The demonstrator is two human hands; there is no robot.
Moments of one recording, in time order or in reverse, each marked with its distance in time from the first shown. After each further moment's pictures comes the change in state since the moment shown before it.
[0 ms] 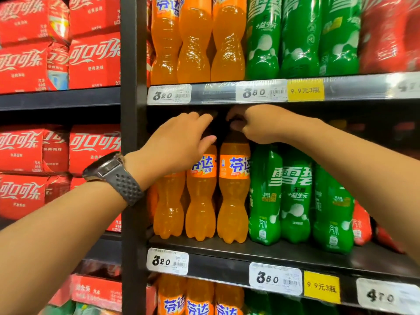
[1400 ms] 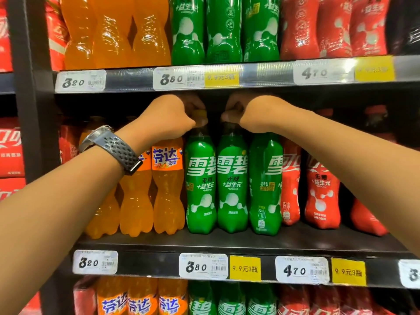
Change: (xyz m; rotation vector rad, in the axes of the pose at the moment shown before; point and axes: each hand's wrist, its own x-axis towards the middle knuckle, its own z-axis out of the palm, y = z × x) left_hand 0.081 0.084 0.020 -0.487 -0.161 -0.246; right_hand -0.059 0.098 -0.020 0.028 0.051 0.162
